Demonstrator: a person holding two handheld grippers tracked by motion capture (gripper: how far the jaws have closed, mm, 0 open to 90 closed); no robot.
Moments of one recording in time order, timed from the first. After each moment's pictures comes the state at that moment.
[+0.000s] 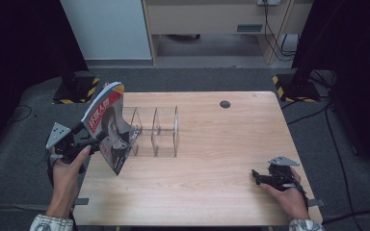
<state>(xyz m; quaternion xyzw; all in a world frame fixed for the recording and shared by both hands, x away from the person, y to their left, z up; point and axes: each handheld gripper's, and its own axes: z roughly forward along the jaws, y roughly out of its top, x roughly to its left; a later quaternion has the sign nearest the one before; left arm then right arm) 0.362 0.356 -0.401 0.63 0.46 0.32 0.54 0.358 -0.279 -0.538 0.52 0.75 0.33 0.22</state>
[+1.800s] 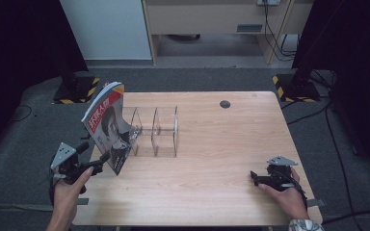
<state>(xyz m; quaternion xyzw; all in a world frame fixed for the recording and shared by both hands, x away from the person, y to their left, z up) 0.324 0.352 -0.439 0.65 0.47 0.29 0.52 0.358 -0.276 -0.539 0.52 0.76 0.32 0.22</state>
